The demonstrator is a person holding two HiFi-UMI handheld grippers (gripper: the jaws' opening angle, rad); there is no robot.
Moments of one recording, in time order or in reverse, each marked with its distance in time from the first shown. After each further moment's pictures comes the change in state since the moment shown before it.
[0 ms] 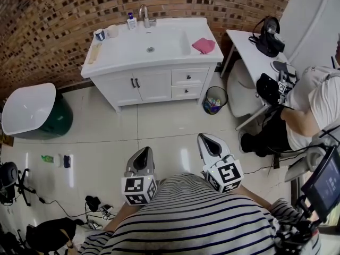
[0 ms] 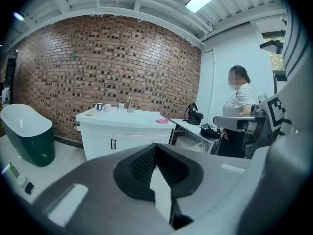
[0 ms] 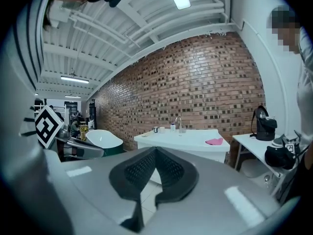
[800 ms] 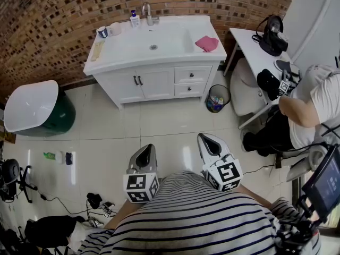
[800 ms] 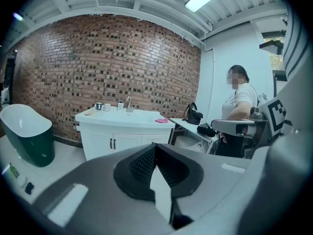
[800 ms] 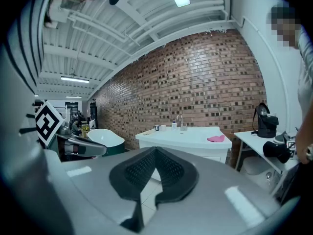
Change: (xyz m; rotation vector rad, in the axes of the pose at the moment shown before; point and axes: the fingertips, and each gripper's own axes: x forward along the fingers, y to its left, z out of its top) left arm 0.000 0.000 -0.003 0.015 0.009 -0.003; right arm 0.002 0.009 -0.007 0.010 0.024 0.012
